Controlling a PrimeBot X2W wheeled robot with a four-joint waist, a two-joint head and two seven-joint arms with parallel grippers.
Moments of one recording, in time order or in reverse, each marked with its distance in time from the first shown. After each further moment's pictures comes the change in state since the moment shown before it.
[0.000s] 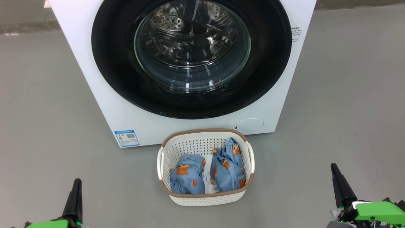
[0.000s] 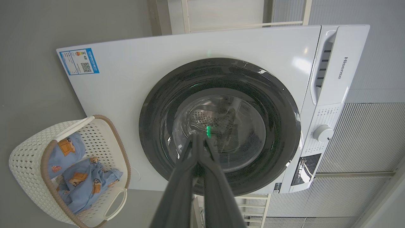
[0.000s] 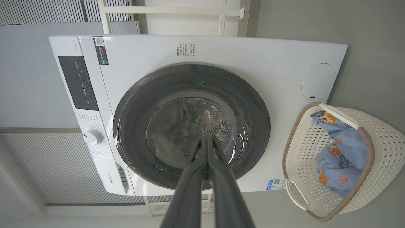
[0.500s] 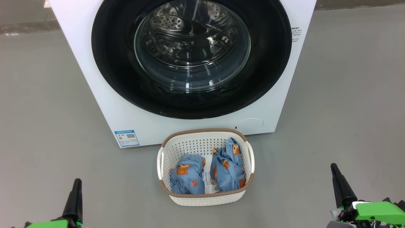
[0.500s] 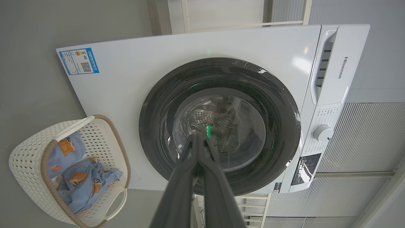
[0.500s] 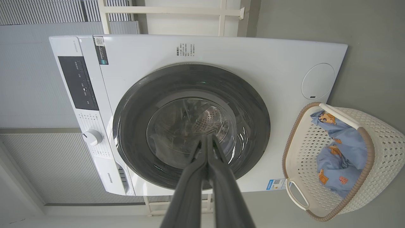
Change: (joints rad) left arm 0.000 0.000 0.000 0.000 0.000 0.000 0.001; right arm 0.000 0.000 0.000 0.000 0.000 0.000 0.000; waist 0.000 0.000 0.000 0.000
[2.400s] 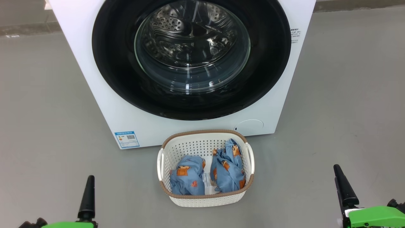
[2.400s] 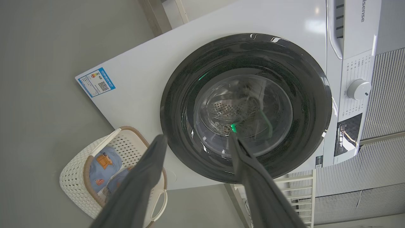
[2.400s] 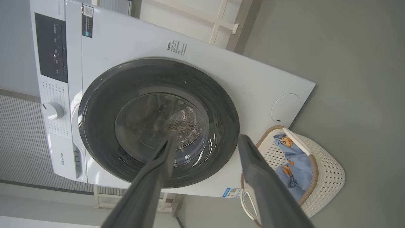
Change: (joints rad) left arm 0.020 -0.005 -0.089 0.001 0.271 0.002 -0.111; right arm 0.035 -0.046 0.049 0.003 -0.234 0.000 -0.109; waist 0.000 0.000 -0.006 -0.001
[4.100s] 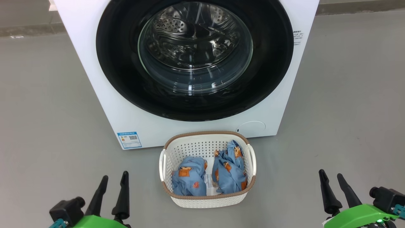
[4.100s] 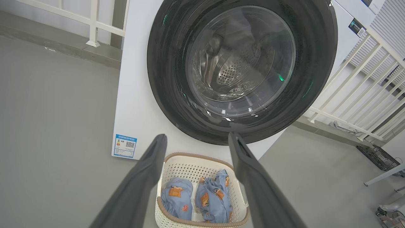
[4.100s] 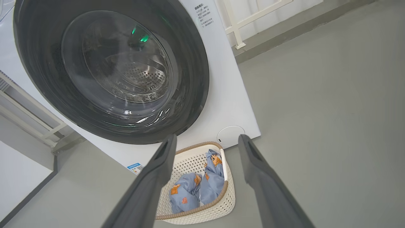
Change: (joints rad) left arm -0.021 0.009 -0.125 0.001 0.809 -0.002 -0.143; right arm -0.004 0.008 -0.016 0.017 -0.826 0.000 -0.115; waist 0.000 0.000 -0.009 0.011
